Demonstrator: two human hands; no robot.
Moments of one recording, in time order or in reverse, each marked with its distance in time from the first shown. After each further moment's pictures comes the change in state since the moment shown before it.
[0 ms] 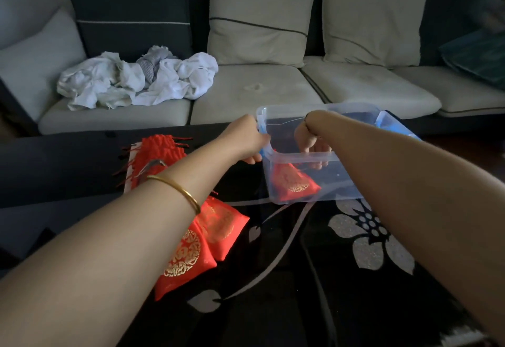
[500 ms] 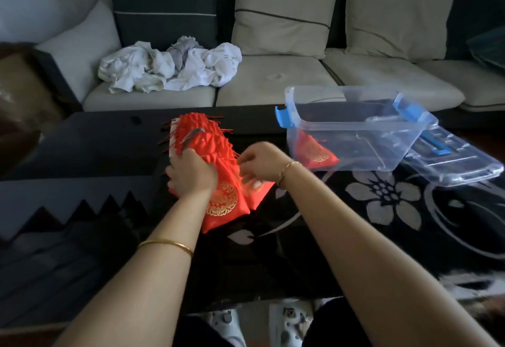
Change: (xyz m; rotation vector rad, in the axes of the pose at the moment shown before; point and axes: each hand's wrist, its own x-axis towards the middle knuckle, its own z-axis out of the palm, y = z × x) left_hand -0.124 -0.117 -0.012 0.141 0.592 -0.520; right_hand -0.131 -0.062 0.142 0.498 -0.031 -0.542
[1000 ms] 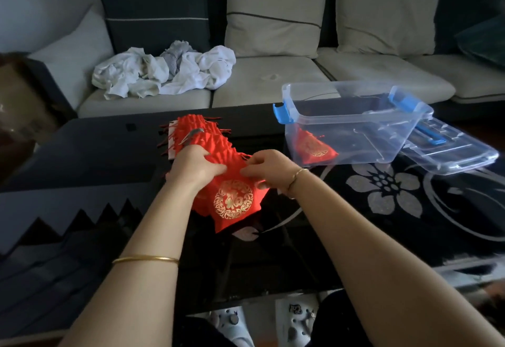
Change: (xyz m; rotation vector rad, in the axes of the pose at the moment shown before) left_hand 0.002 -0.003 -0.032 -0.082 -0.300 0.247; right_hand -0.001 0.026 0.010 0.161 0.075 -0.008
